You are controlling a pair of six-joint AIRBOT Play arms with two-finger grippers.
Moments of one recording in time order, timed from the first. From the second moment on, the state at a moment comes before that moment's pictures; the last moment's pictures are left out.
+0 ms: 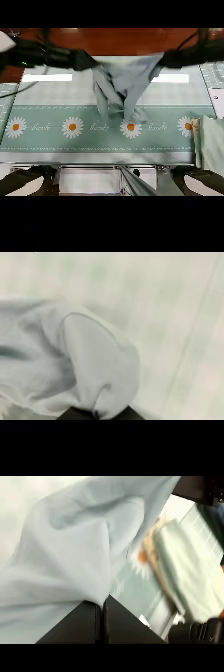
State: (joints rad) left arm -0.22 -1.19 1.48 0.61 -1.17 -1.20; right arm 0.10 -1.21 1.63 -1.08 1.26 1.45
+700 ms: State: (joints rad) left arm -0.19 -0.68 1.72 0.86 -1.39 -1.41; right arm 0.10 -0.78 2.02 -1.19 1.52 1.45
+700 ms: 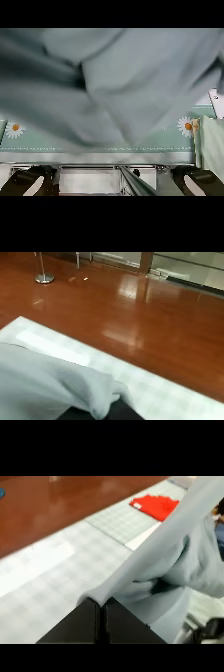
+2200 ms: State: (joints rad) left arm -0.04 -1.44 1.22 0.94 -1.22 -1.37; right arm -0.16 -1.55 1.59 -1.18 1.40 1.45
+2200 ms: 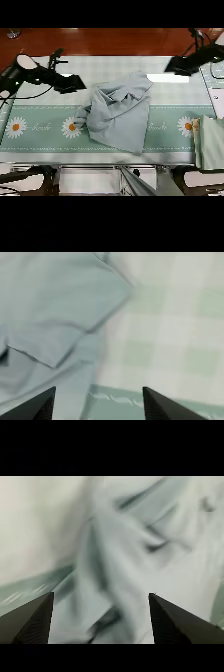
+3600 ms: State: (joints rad) left arm 0.00 -1.45 0.76 0.63 -1.14 -1.08; right arm 0.23 -1.25 0.52 -0.75 1.10 1.44
